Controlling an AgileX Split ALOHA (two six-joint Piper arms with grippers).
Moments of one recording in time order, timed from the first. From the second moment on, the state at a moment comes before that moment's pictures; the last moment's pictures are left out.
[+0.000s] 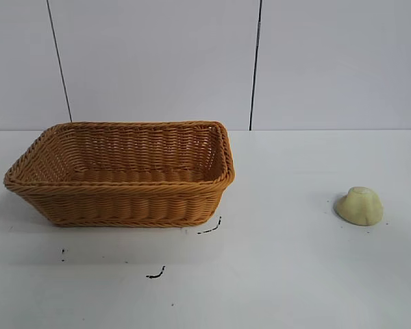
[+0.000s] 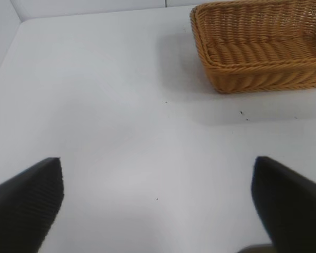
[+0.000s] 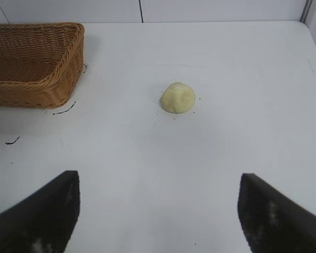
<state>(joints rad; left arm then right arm) 0.00 -0.01 -0.50 0.00 1.07 0.08 0.04 0.00 -0.49 0.08 1.03 -0.03</state>
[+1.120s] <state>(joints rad) 0.00 -0.01 -0.50 0.00 1.07 0.08 0.04 0.80 -0.88 0.08 1.03 -0.02</state>
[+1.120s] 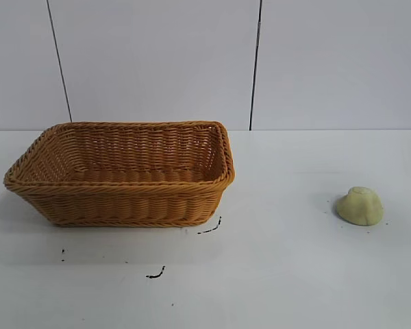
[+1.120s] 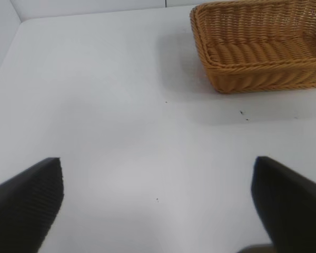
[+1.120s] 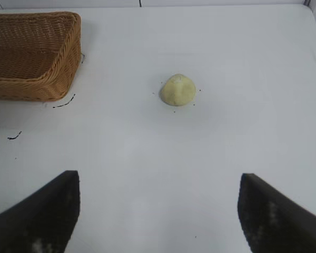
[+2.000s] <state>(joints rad) 0.00 -0.01 -0.50 0.00 1.07 0.08 0.04 1.87 -1.55 0.08 1.15 -0.02</state>
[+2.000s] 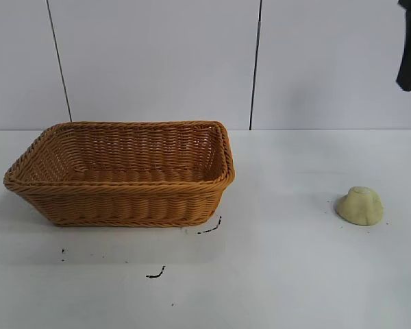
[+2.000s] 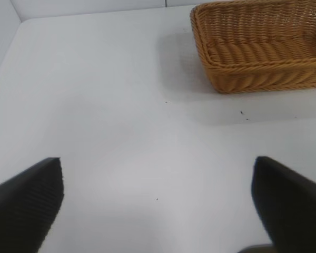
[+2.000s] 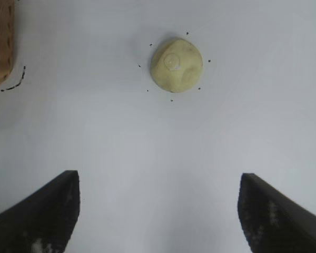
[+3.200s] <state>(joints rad) 0.00 -0.01 -0.50 0.00 1.07 0.08 0.04 2.22 -1.56 0.06 0.94 -0.02</state>
